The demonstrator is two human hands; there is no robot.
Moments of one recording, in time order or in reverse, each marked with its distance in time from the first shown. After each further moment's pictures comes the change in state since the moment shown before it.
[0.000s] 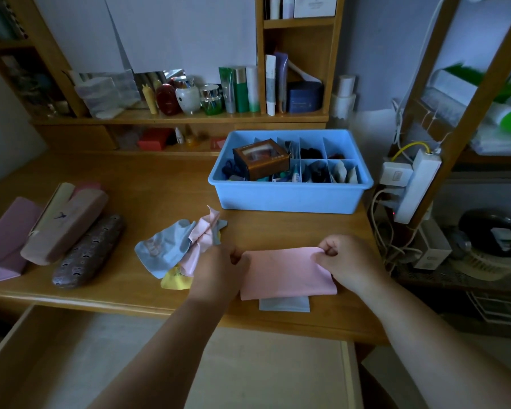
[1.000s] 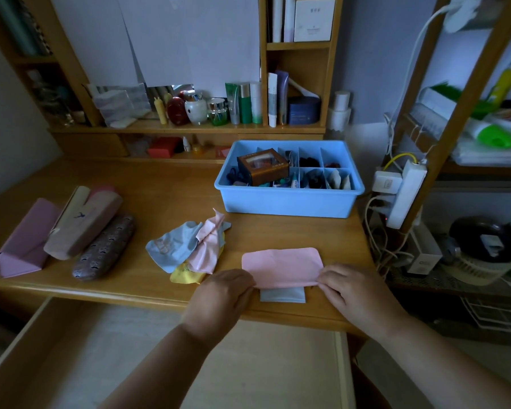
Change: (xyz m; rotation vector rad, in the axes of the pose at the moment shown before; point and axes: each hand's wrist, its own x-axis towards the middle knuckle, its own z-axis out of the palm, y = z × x) left_hand -0.049 -0.022 -0.016 0.147 -0.009 0.687; right_hand -0.060 0.023 -0.008 -0.265 0.118 -0.634
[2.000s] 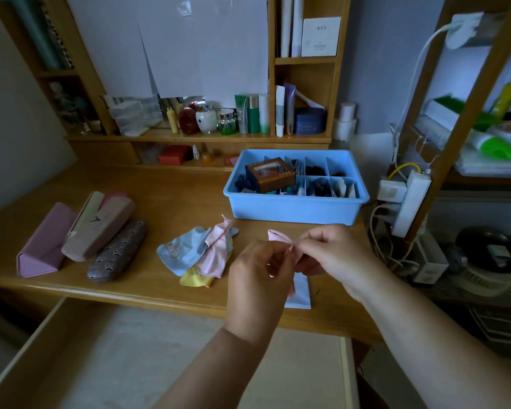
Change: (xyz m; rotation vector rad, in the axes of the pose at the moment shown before) left_hand 0.041 0.091 -0.030 -0.421 0.450 -0.348; right_hand 0.072 -0.065 -0.056 0.899 -0.077 0.584
